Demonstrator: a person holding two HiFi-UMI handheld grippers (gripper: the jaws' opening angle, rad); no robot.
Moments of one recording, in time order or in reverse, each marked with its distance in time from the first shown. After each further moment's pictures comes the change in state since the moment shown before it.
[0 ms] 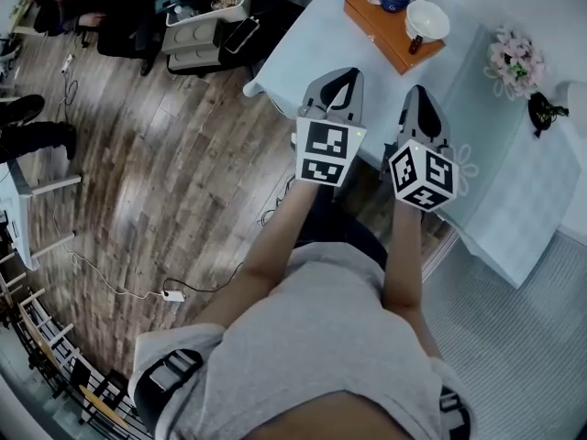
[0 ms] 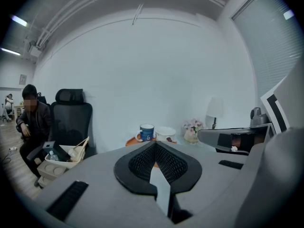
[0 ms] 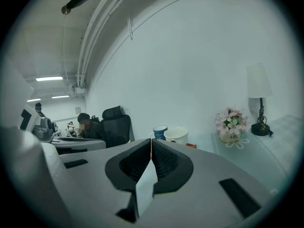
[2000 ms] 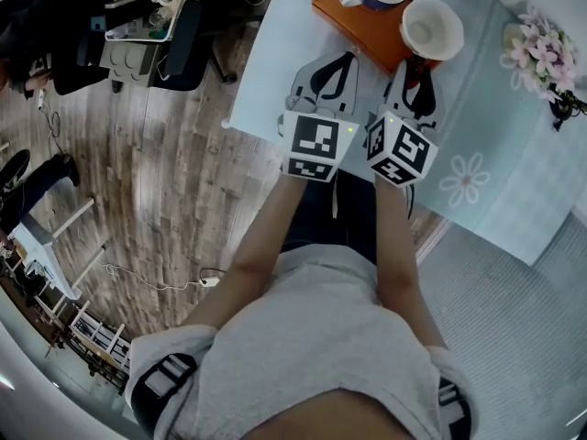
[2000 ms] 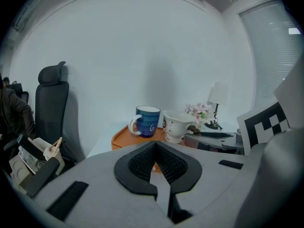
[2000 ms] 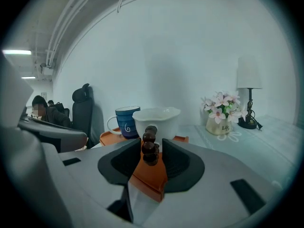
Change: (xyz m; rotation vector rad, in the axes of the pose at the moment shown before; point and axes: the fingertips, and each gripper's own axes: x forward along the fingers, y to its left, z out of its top) left arm 0.170 0.043 -0.041 0.017 0.153 -0.199; right arm 0.162 -0.076 -0.064 -0.023 0.089 -0.373
